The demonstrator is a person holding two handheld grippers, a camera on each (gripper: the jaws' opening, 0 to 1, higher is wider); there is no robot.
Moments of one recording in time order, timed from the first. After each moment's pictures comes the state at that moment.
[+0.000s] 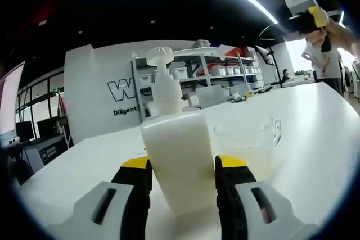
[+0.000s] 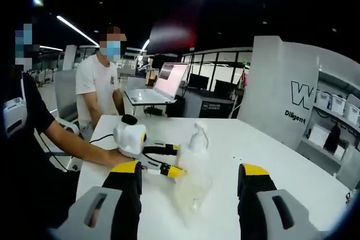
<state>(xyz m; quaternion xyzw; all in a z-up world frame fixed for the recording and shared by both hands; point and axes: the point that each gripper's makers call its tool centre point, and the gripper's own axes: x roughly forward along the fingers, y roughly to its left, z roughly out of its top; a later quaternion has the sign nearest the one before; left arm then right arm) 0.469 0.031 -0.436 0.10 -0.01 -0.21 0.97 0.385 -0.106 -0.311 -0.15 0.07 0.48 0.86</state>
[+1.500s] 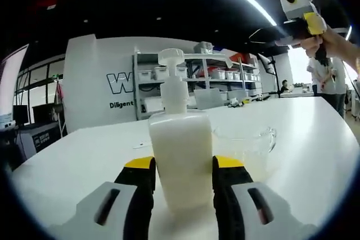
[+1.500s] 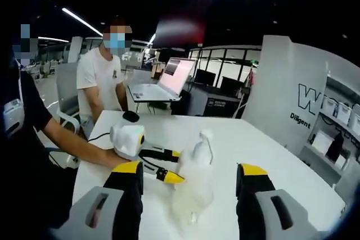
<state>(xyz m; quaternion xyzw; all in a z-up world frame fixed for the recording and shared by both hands) 0.467 0.036 -0.435 0.05 0.01 -0.22 0.97 0.401 -0.066 -0.298 -0.19 0.08 0.50 0.84</state>
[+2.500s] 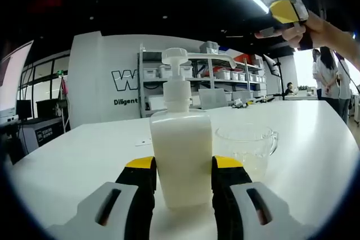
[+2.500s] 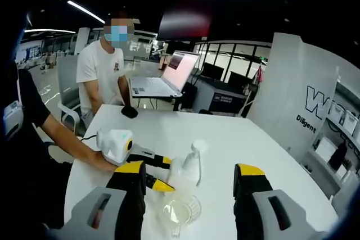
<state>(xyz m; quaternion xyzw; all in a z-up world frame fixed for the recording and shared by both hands) 0.462 0.040 -0.434 0.03 0.01 -0.20 0.98 0.431 -0.034 -0.287 -0.23 0.10 0.51 0.82</state>
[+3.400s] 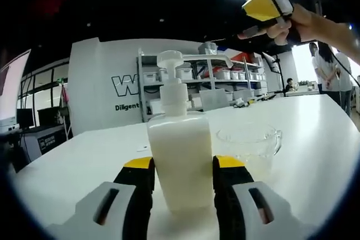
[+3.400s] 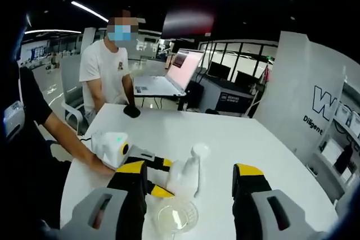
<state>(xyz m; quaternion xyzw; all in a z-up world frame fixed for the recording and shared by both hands) 0.469 0.034 -0.428 0.06 -0.01 -0.20 0.98 0.451 -0.025 -0.294 -0.22 0.10 0.54 0.81</state>
